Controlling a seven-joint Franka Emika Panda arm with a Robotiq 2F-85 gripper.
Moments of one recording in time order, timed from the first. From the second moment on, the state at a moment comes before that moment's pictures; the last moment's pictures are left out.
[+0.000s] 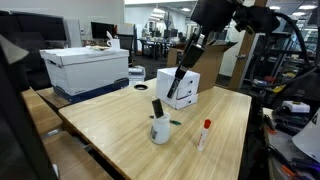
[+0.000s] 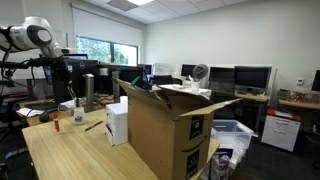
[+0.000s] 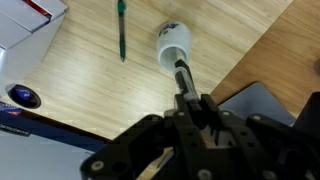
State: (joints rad) arm 0.27 -0.22 0.34 -2.48 -0.16 2.58 0.35
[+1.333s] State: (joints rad) arm 0.27 -0.06 0.29 -2.48 -0.13 2.74 0.24
